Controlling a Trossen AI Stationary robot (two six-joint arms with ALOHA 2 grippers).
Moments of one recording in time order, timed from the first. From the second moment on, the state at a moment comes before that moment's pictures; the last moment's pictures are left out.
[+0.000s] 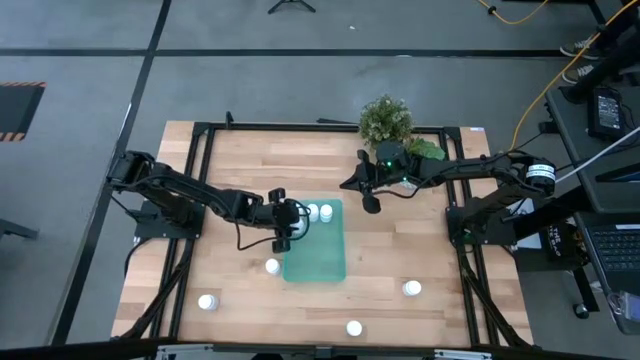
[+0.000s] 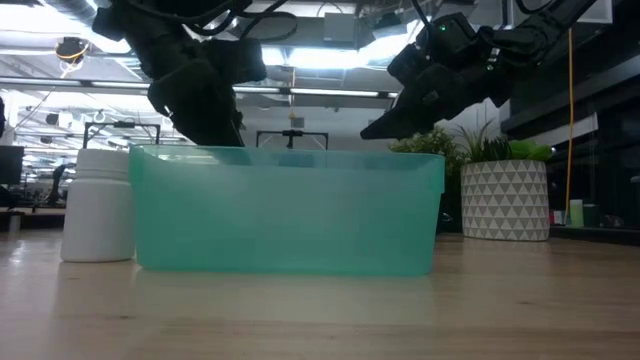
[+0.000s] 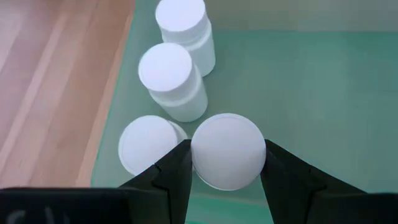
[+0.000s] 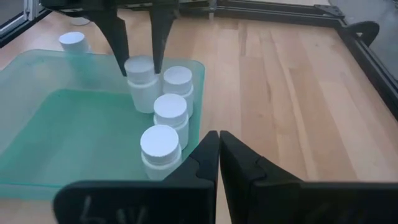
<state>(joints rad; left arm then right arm) -0.15 1.48 0.81 -0.25 -0.28 -0.21 -0.33 1.46 0.70 0.29 -0.37 -0.24</state>
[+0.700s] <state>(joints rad) -0.15 1.55 0.81 -0.21 -0.29 -0.23 -0.33 1.46 0.70 0.29 -0.37 -0.25</state>
